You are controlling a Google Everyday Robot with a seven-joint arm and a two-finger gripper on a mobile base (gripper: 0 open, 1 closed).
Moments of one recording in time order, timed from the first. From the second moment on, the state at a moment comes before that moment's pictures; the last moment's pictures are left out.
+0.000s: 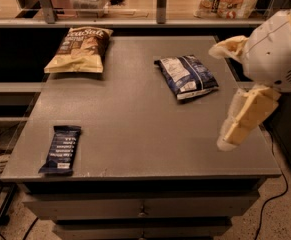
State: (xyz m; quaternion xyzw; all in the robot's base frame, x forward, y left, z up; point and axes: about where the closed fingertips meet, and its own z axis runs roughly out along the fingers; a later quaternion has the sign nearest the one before) arm 0.423 -0.116 0.980 -0.68 0.67 0.08 0.28
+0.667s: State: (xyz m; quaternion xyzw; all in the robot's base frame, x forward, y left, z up) arm 0.419 -0.098 0.981 -0.67 0.67 0.11 0.29
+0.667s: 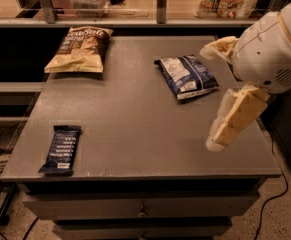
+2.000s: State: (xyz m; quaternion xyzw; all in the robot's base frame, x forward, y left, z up) arm 0.399 0.021 0.931 -0.69 0.62 0.23 0.29
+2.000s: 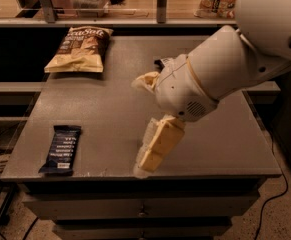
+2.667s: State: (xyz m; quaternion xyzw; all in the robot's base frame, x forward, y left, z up) arm 0.391 0.038 0.927 -0.68 0.61 0.26 0.31
